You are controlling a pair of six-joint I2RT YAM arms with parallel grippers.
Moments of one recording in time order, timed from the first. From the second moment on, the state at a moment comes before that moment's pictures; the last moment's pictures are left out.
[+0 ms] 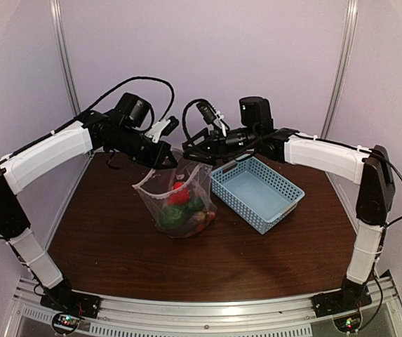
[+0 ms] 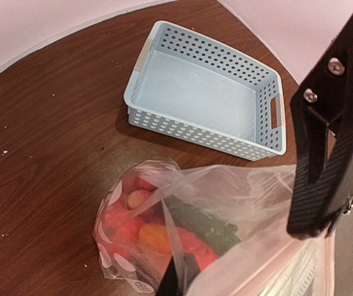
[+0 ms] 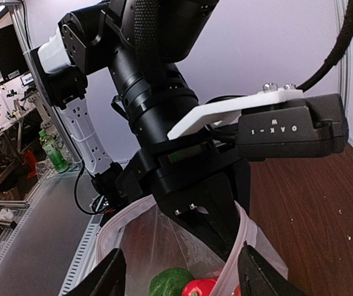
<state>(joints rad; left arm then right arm) -0.67 1.66 1.63 -0.78 0.31 -0.16 0.69 1.89 1.64 0.07 -1.00 0.09</state>
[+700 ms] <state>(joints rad) -0.67 1.66 1.63 -0.78 0.31 -0.16 0.59 1.75 1.69 -0.60 -0.89 -0.45</state>
